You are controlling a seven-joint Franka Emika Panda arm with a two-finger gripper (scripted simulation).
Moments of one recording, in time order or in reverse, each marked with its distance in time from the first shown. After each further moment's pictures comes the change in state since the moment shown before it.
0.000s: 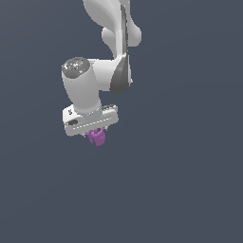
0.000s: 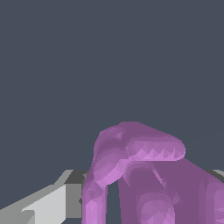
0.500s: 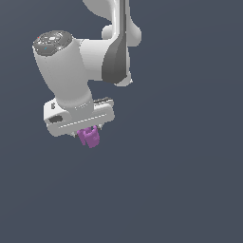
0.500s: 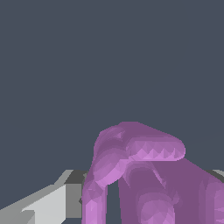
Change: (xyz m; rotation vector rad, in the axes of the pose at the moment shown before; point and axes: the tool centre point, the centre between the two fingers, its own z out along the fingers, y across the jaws) arm 0.036 0.026 -0.068 0.000 0.001 0.000
